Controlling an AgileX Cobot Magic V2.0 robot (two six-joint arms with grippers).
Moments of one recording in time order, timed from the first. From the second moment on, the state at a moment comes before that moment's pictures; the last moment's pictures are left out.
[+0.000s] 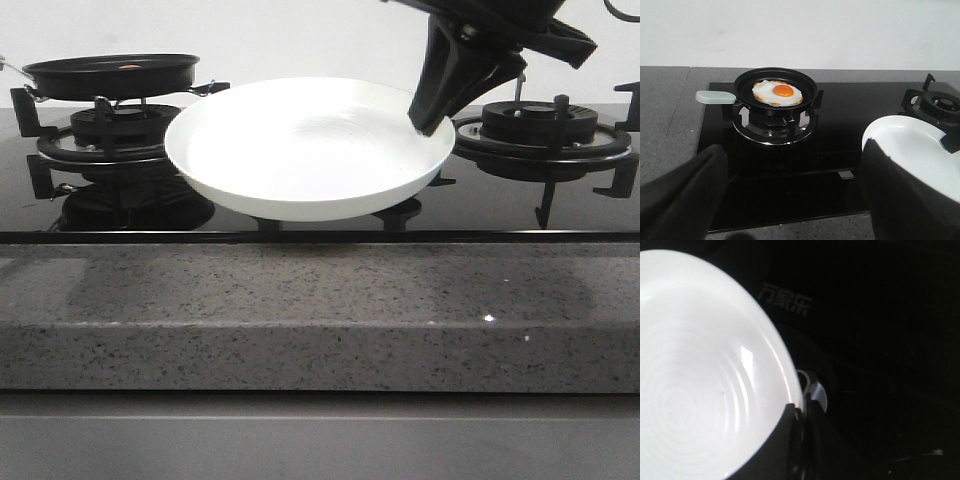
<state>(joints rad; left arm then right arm) -0.24 0.38 -0.75 -0.06 0.66 -0.06 0.33 1.61 -1.33 0.36 0.80 -0.07</state>
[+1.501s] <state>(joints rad) -0.12 1.00 -0.90 -0.05 0.74 -0.06 0.33 1.61 -1.33 0.36 0.80 -0.07</state>
